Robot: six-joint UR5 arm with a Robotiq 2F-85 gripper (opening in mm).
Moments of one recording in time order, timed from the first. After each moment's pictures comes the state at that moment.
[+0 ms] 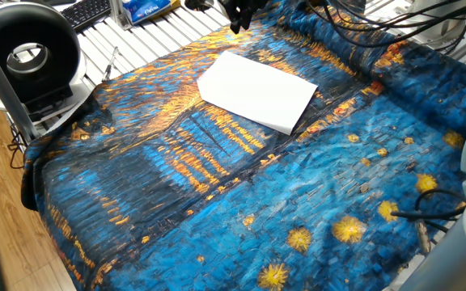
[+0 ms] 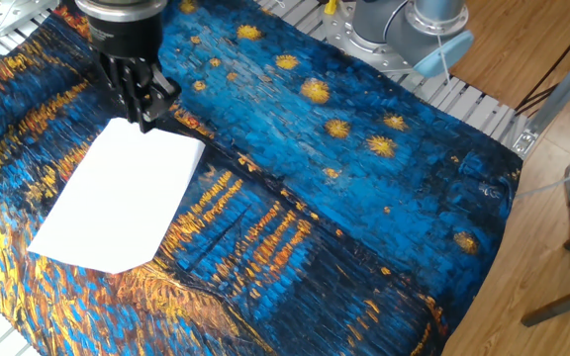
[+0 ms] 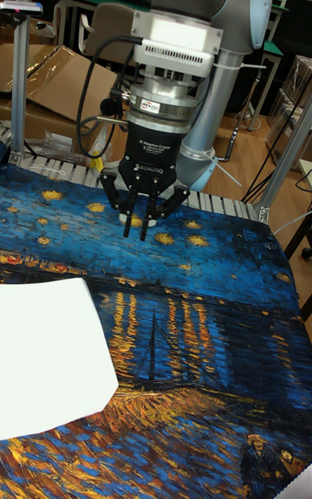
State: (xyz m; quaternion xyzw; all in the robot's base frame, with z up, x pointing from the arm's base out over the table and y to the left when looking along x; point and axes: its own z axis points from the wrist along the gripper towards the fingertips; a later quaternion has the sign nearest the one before) arm 0.601 -0.032 0.255 0.02 0.99 0.02 0.10
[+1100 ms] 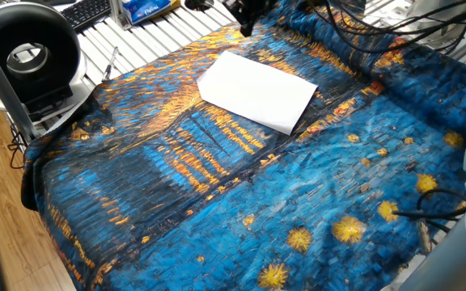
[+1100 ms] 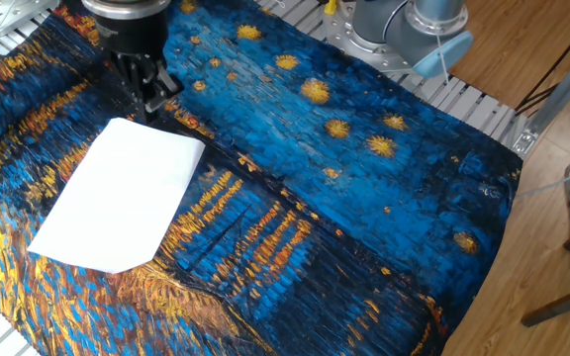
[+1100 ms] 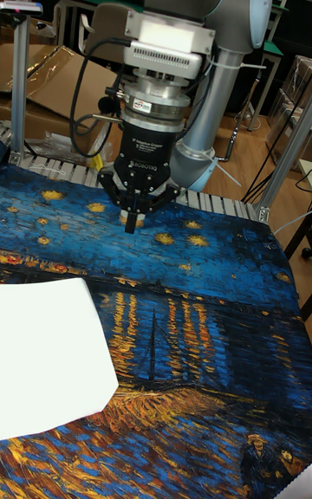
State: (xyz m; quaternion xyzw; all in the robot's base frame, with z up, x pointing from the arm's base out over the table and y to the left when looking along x) arm 0.576 -0.044 0.248 0.05 1.00 0.02 0.08
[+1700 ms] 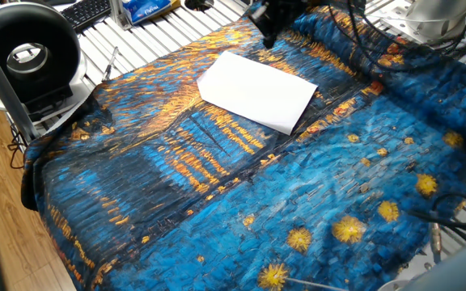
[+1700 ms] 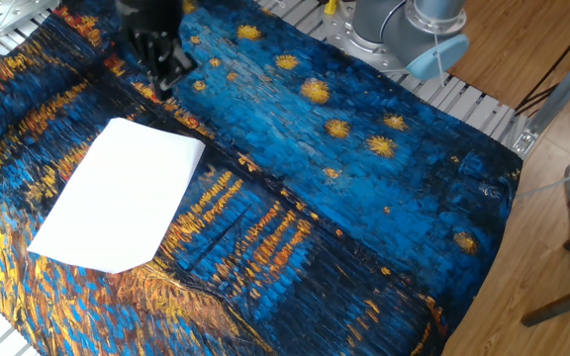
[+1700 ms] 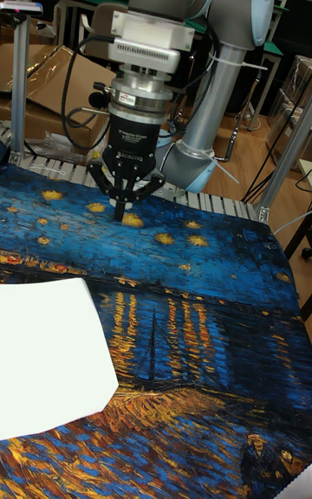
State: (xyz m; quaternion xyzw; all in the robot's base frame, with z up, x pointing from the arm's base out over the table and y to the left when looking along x) arm 0.528 -0.064 0.238 0.06 0.99 0.03 0.09
